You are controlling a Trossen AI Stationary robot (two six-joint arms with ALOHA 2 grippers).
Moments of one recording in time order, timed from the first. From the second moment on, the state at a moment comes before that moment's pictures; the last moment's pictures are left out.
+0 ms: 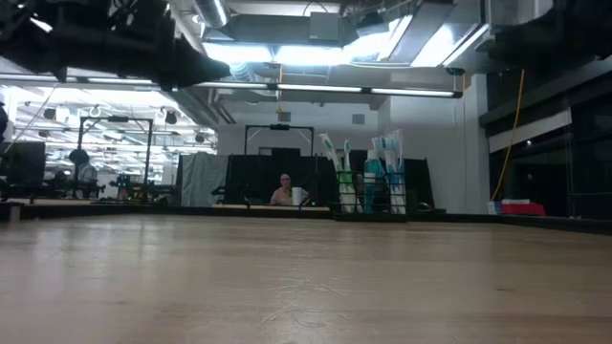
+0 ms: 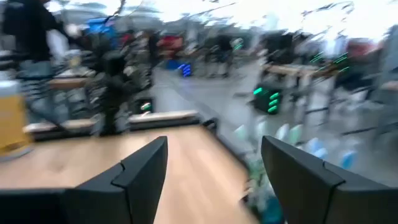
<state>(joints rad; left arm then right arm) 0.11 0.88 0.22 0.74 -0.35 0.13 -0.78 0.03 0.38 -0.29 -0.47 -0.01</state>
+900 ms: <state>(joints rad) 0.24 1.33 0.07 1.31 -0.24 0.13 -0.60 0.07 0.02 0.00 0.00 -0.13</state>
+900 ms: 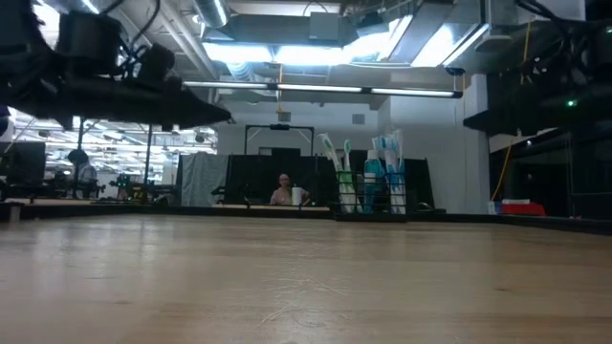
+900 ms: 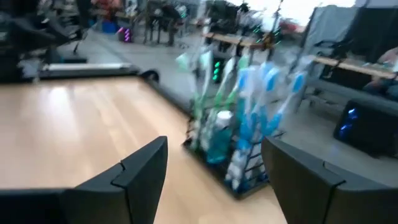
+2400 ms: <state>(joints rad) 0.28 1.49 0.01 1.30 -0.04 -0.14 -0.38 0.32 0.02 0.00 0.00 -0.09</state>
